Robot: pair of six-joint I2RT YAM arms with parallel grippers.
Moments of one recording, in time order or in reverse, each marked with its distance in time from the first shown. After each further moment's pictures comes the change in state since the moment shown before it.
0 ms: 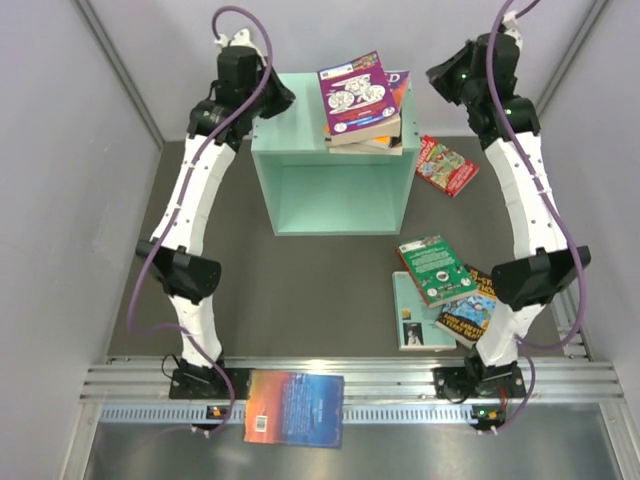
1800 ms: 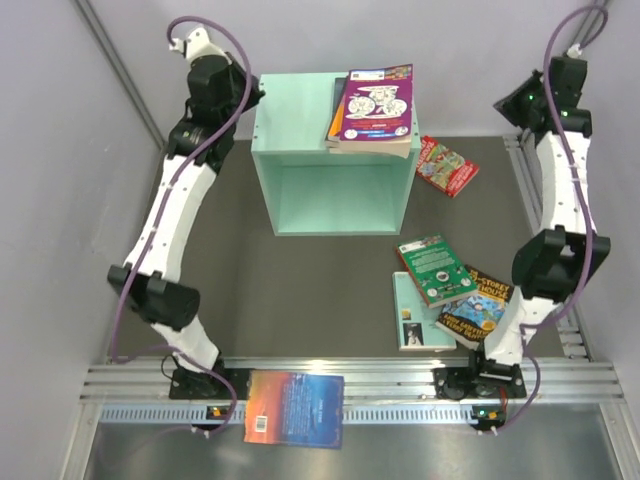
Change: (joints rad) left arm 0.043 -0.167 -0.289 0.318 -0.253 0.017; right arm -0.375 0.136 -0.054 -0.047 -0.254 -0.132
